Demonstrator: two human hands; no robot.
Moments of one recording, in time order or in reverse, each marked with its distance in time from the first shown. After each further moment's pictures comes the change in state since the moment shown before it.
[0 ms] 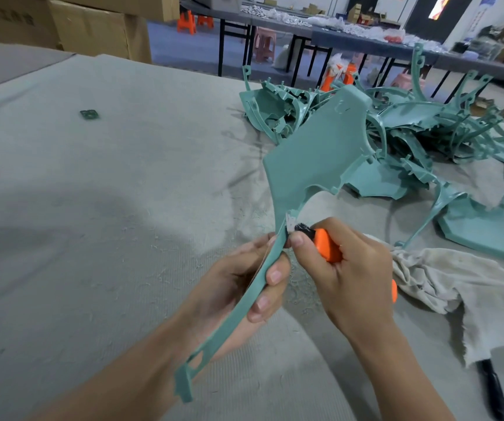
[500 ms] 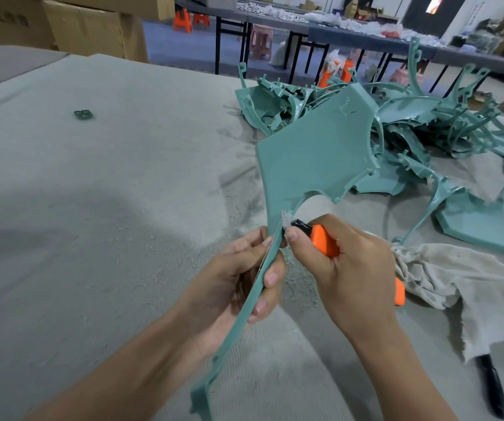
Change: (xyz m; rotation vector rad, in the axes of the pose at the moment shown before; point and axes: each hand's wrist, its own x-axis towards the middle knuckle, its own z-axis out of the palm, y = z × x) left_hand -0.001 0.000 -0.001 -0.187 -0.093 0.014; right_hand 0.002 -0.002 -0.003 -0.058 -0.025 0.042
